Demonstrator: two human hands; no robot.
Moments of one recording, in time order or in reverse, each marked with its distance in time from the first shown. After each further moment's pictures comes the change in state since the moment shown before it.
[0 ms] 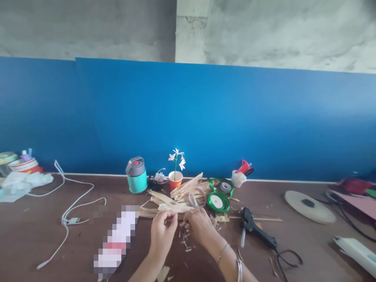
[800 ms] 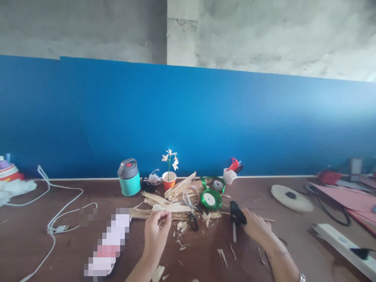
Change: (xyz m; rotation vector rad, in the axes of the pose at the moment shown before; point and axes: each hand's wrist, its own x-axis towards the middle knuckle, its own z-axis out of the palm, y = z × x) left_hand 0.002 -0.006 -0.001 0.046 0.032 0.063; right_hand -0.087 0.147 -0.042 -0.107 -0.056 0.706
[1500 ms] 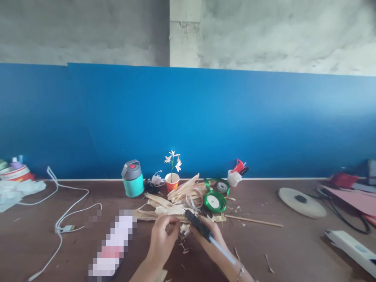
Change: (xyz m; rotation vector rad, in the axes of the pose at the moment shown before) left_hand -0.003 0.014 -0.002 -0.035 -0.192 0.060; right_hand -0.043 -0.132 0.046 0.920 0.282 -0.637
